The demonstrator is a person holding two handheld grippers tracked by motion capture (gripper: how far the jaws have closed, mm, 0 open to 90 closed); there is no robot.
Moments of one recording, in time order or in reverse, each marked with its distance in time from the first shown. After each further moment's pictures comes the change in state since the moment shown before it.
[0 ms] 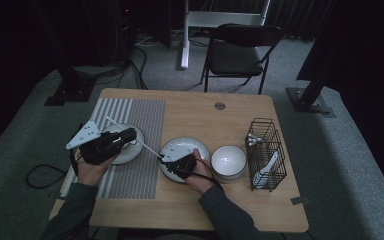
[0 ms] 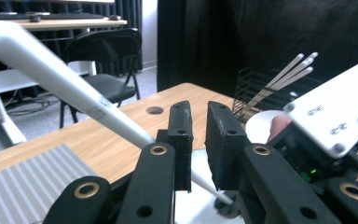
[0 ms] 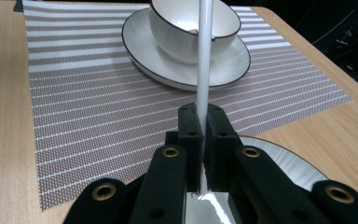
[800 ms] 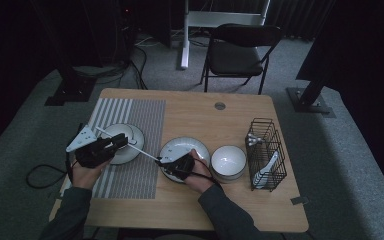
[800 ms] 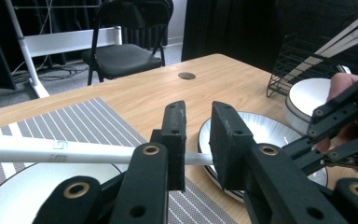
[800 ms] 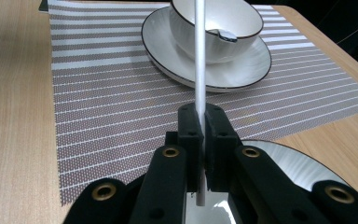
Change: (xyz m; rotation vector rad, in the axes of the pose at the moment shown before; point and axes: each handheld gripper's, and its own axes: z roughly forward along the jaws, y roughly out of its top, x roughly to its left) left arm 0.024 -0.039 -0.007 0.086 0.093 -0.049; right arm 0.001 0.002 0.003 0.010 0.073 -0.012
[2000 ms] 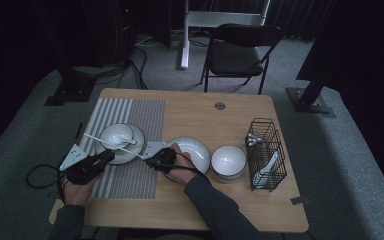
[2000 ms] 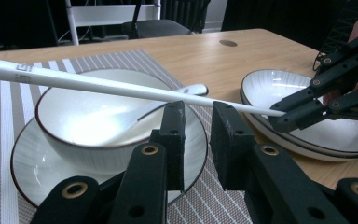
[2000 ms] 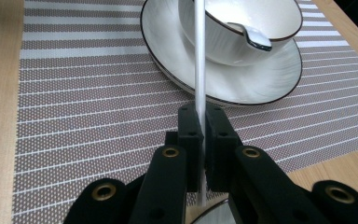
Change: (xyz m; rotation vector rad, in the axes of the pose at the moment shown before) left arm 0.010 -0.066 -0.023 0.055 0.158 -0.097; right arm -0.001 0.023 0.055 0.119 0.029 -0.086
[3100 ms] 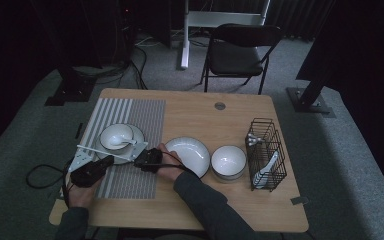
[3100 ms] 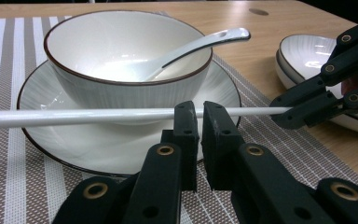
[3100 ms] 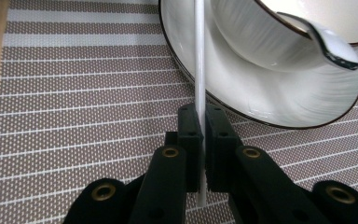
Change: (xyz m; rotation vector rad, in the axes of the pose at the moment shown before) left arm 0.007 -0.028 0.016 0.083 0.079 -0.041; right arm 0.007 0.017 0.043 0.111 0.061 -0.055
